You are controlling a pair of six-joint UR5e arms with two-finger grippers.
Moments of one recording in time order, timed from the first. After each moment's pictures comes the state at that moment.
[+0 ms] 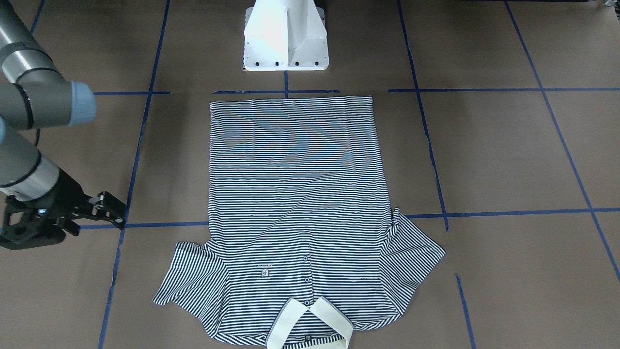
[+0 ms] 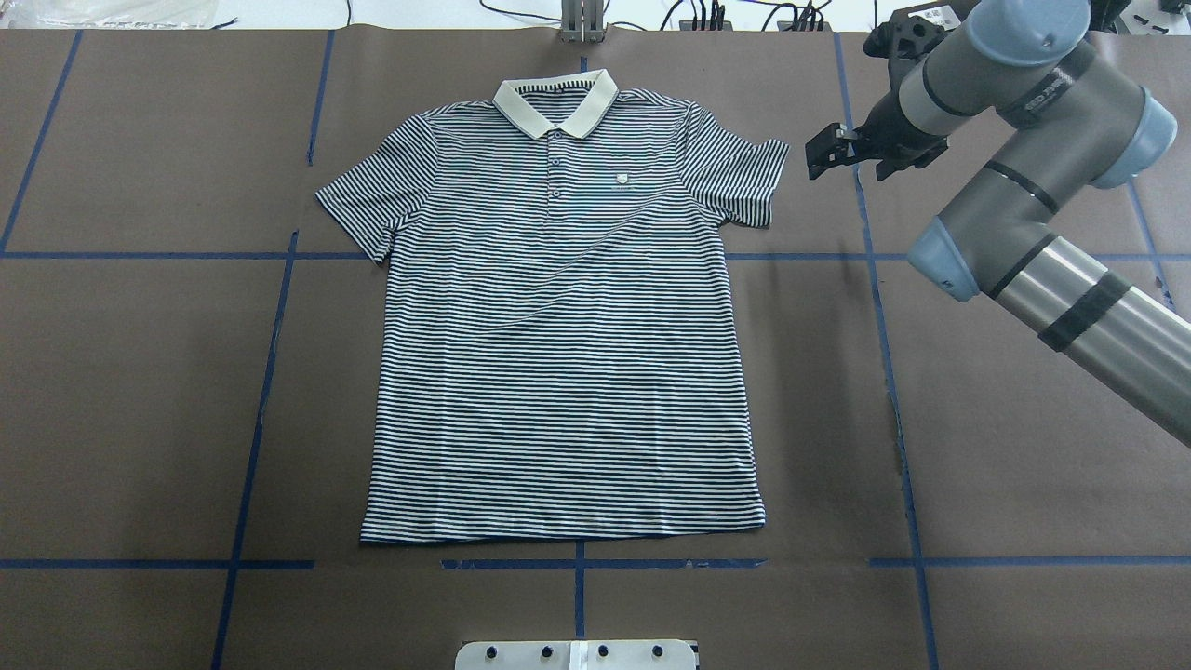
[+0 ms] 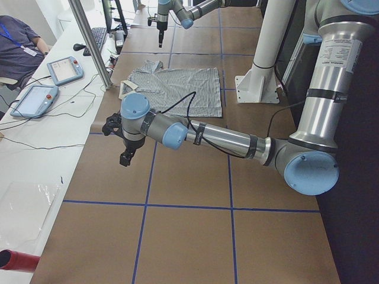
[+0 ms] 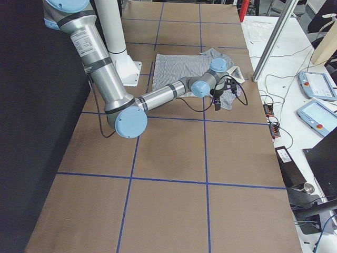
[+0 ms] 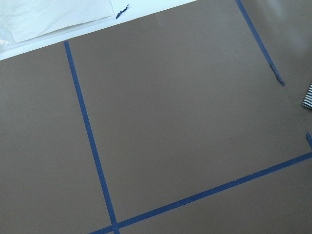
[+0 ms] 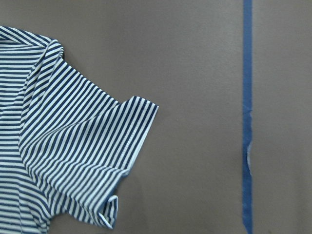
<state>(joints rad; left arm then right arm) -1.50 -1.75 -1.62 -1.81 -2.37 -0.04 0.96 -1.02 1.31 -1.08 2.11 0.88</state>
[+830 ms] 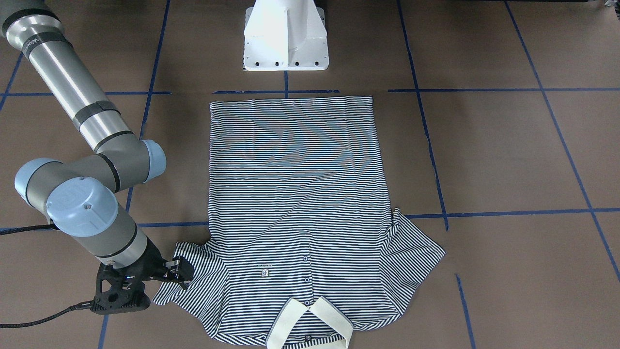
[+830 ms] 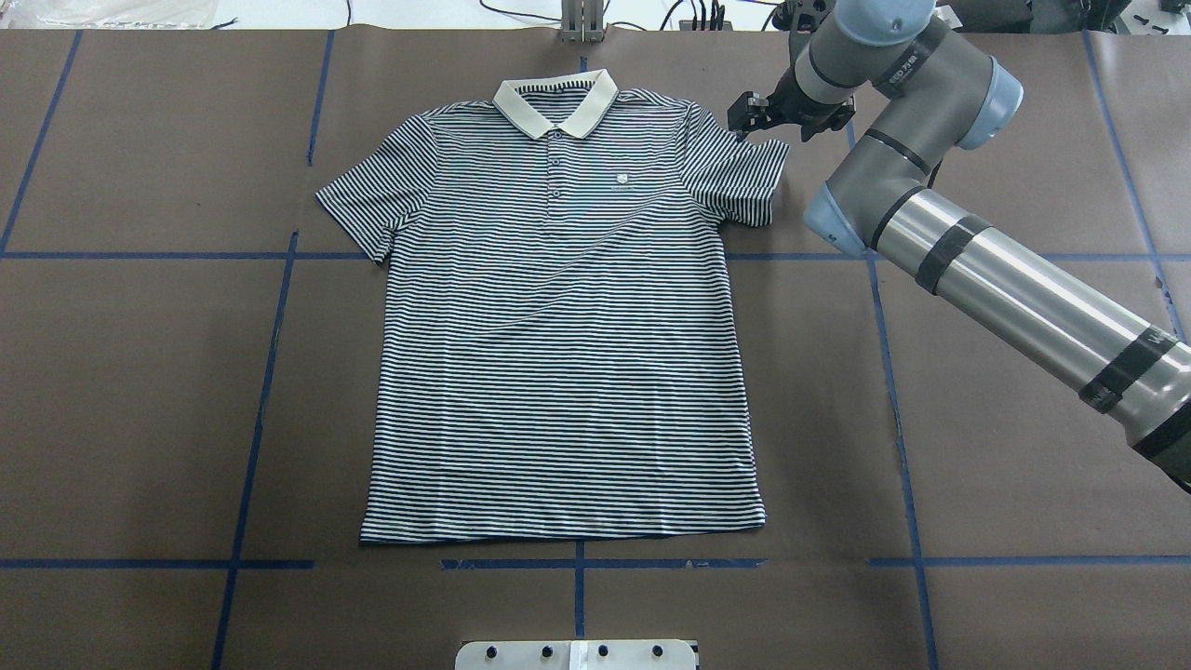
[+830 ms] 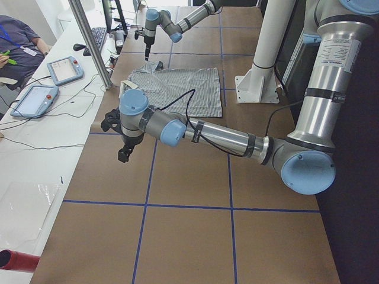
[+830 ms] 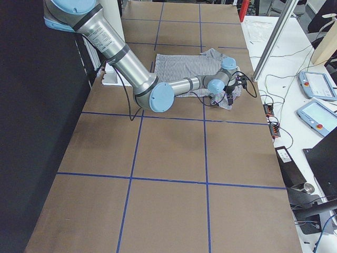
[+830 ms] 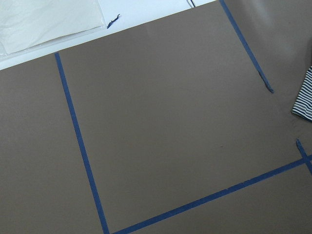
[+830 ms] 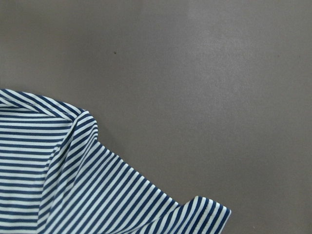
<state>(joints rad) -1.50 -1.76 -1.63 -1.81 -2.38 -0.05 0.92 -0.75 0.94 -0.97 1.99 0.90</state>
